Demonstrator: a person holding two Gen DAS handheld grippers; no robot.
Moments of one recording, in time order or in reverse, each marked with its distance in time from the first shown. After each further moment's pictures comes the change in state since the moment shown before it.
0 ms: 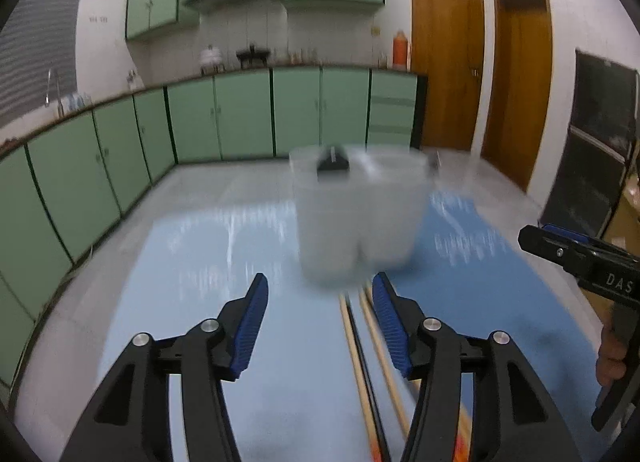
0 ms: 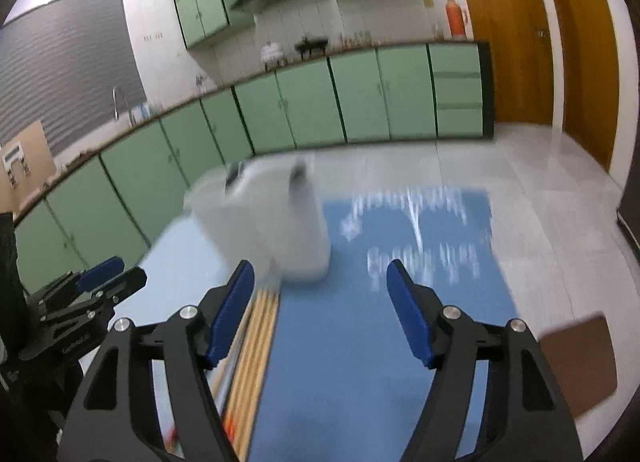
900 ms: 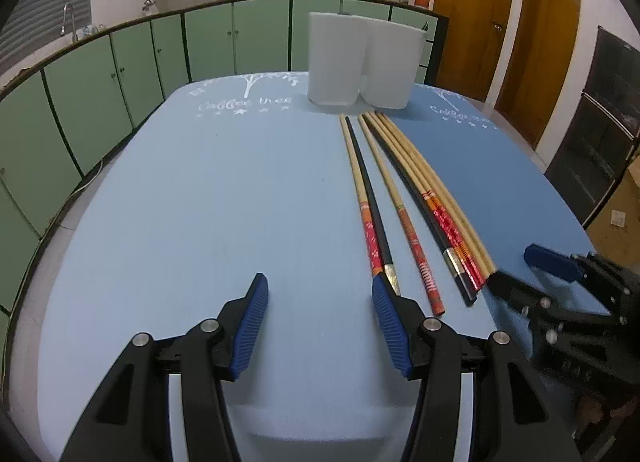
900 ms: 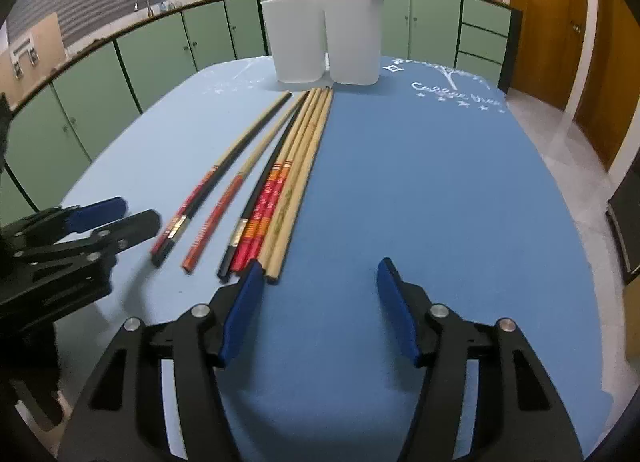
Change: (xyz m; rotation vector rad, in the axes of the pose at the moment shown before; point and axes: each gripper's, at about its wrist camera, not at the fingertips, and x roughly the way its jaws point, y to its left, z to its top) left arm -0.036 -0.011 -0.113 -0.084 0.226 0.028; right arm -0.021 0.057 -0.124 -0.172 0.223 -0.051
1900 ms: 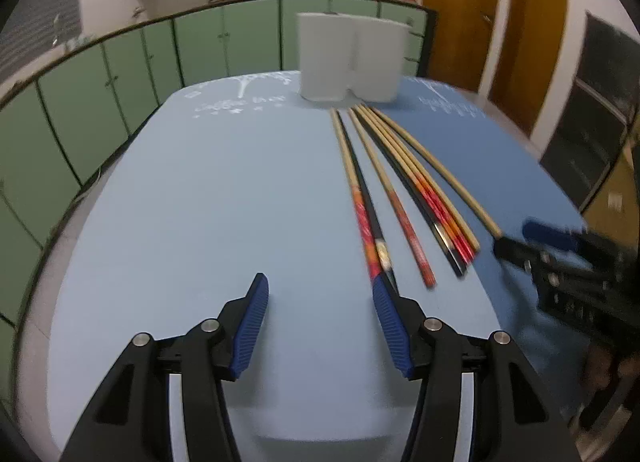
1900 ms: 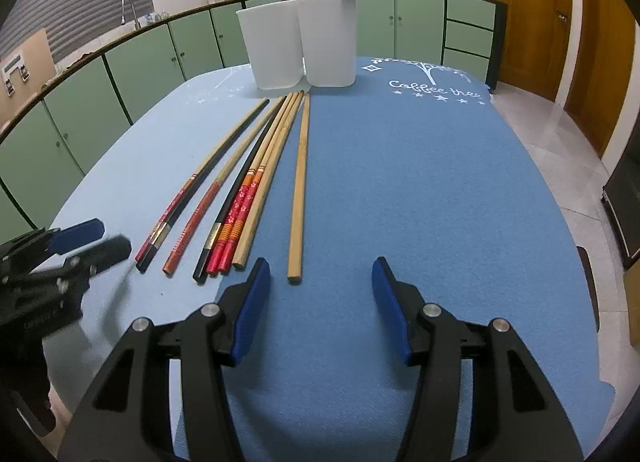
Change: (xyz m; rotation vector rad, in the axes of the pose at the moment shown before) left arm -0.013 -0.006 -0.013 0.068 0.011 -0.002; right arm -0.004 -0.015 -0.005 0.050 -0.014 0.005
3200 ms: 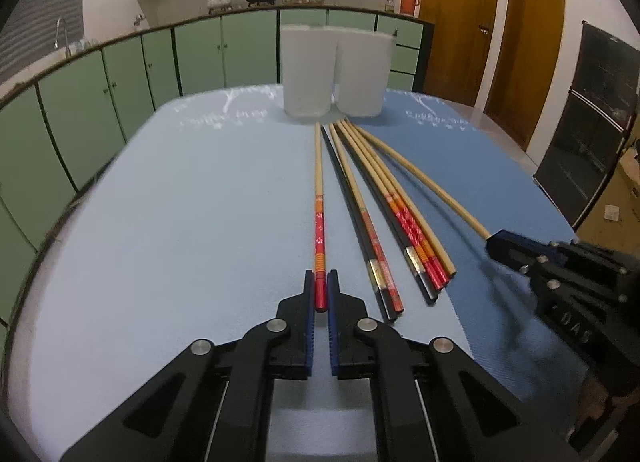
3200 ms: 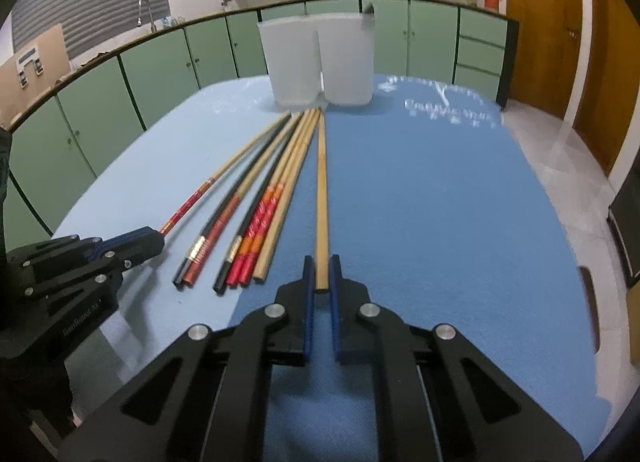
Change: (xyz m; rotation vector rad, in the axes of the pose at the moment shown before) left arm -0.002 -0.018 0.010 -0.030 -0.073 -0.008; right arm -0.017 0.010 0.012 -0.060 -0.073 0.031
